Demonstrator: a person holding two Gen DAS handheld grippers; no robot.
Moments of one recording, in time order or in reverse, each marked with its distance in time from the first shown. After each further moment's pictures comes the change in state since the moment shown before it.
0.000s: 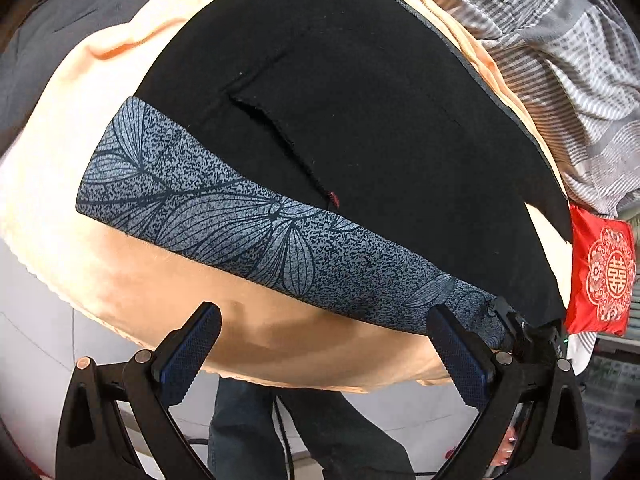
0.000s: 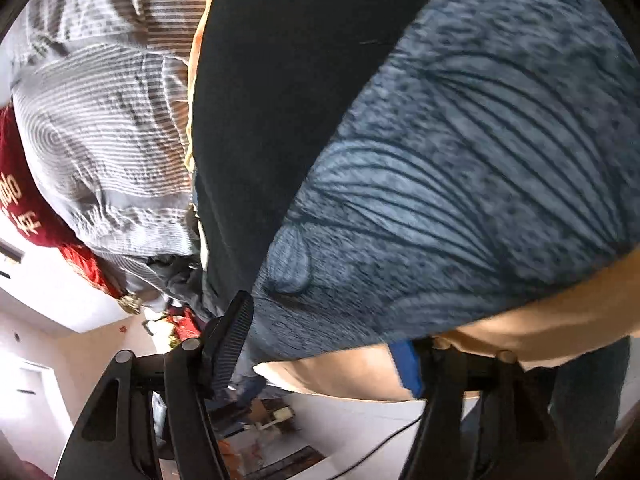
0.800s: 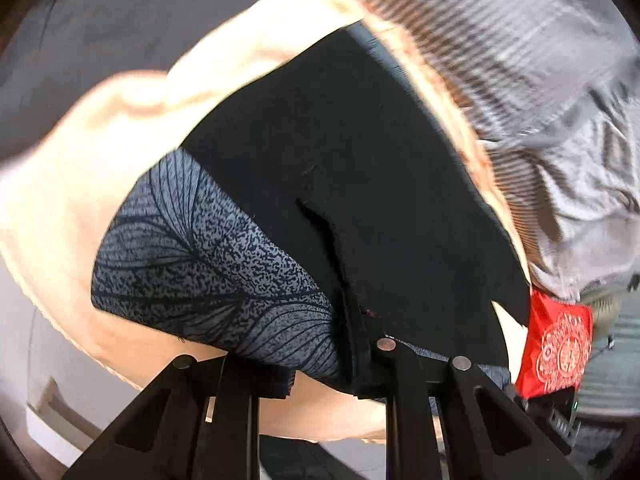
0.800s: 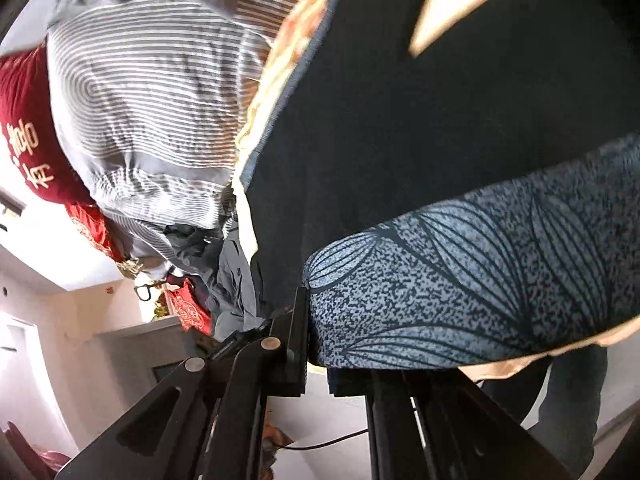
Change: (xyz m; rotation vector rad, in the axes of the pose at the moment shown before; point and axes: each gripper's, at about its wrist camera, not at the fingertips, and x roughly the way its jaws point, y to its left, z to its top) left arm -0.055 0.031 0.039 -0.154 -0.168 -0.131; right arm -0.035 0.118 0.010 -0.182 0.051 -0.063
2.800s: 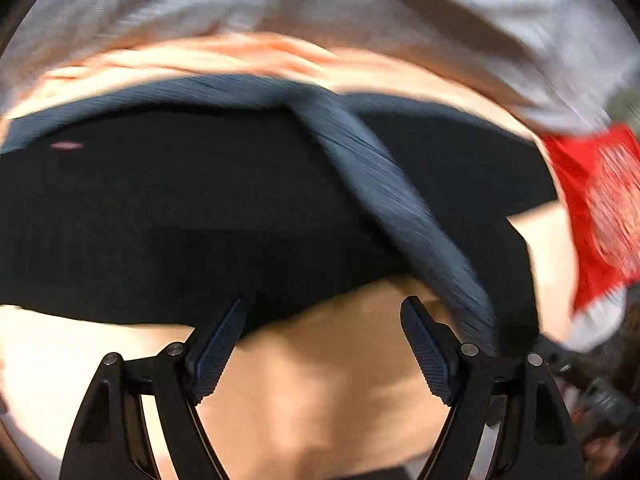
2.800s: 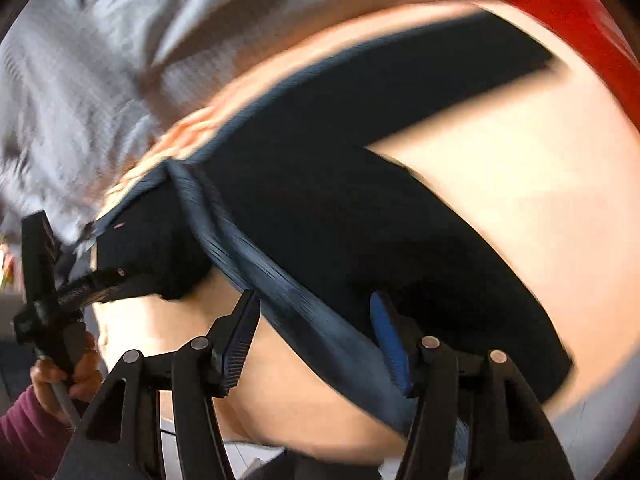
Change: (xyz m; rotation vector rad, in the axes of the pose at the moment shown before) left arm 0.181 -0.283 -0.018 0.592 0.281 0.143; right arm -0.119 -0.010 0.121 -0.230 -0.133 -0.631
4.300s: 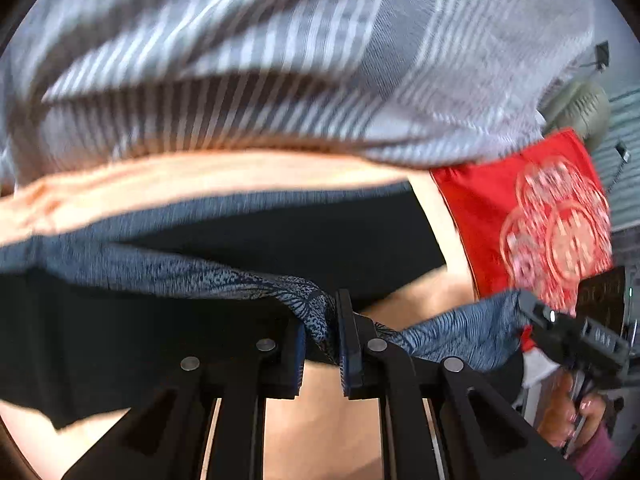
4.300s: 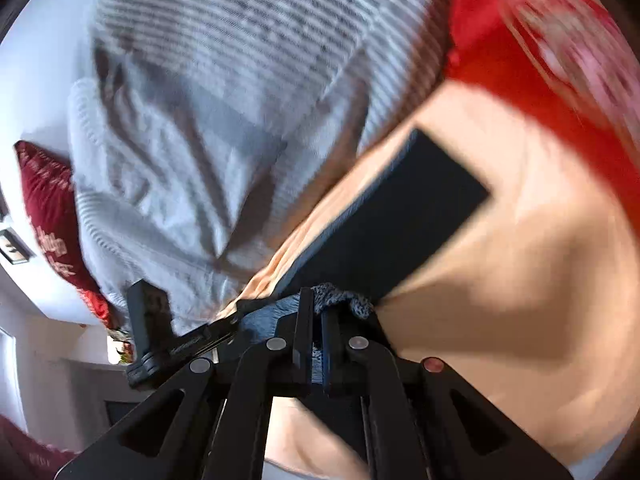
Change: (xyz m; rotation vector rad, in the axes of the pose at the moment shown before) left arm 0.011 -0.192 0.134 0.071 -0.096 -0.127; right arm -0.082 -0.165 0.195 0.162 -0.147 0.480
